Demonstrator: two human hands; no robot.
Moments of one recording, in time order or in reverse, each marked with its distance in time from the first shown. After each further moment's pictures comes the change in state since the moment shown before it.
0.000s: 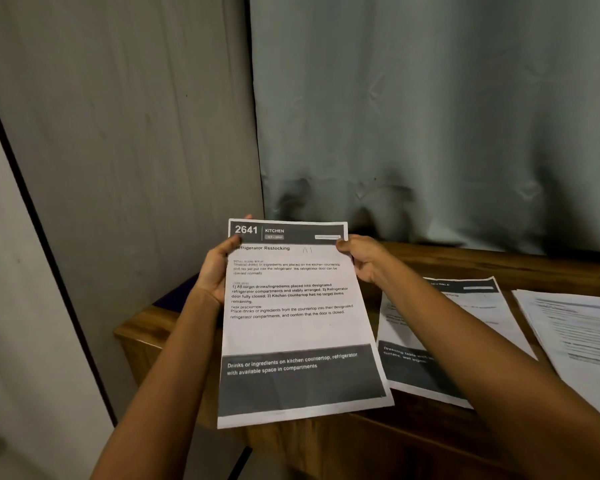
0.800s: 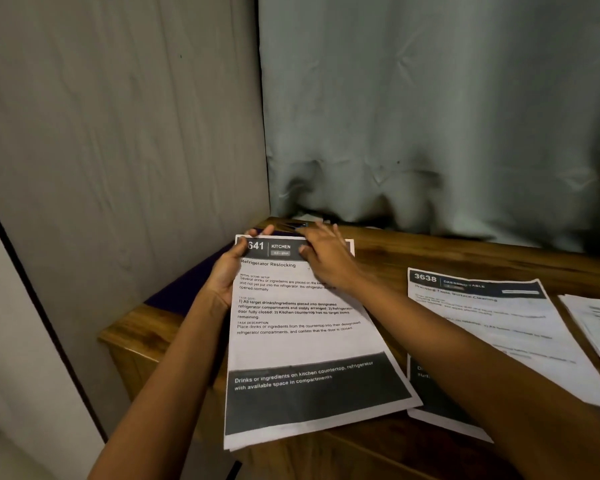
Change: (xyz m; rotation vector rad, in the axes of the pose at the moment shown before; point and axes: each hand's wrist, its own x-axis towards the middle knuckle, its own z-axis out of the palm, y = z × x) left_hand 0.044 -0.018 -0.043 -0.046 0.062 -0.028; right_hand 0.079 0.052 0.048 -1.159 -0.011 -0.806
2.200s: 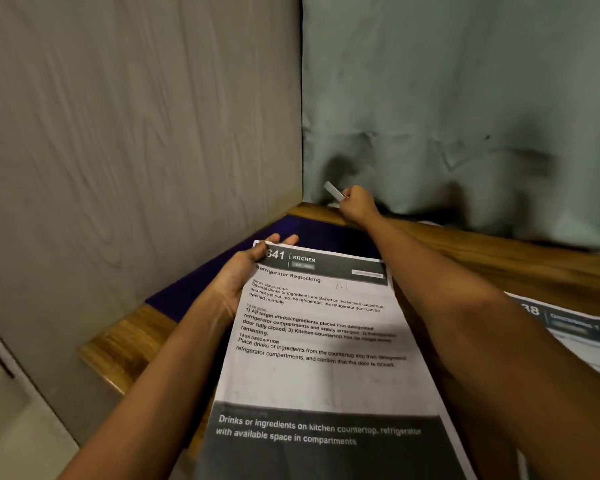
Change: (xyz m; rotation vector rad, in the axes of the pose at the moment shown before) left_hand 0.039 0.011 -0.031 0.009 0.260 -0.129; right_hand 0.172 0.083 0.066 0.202 -0.029 0.460
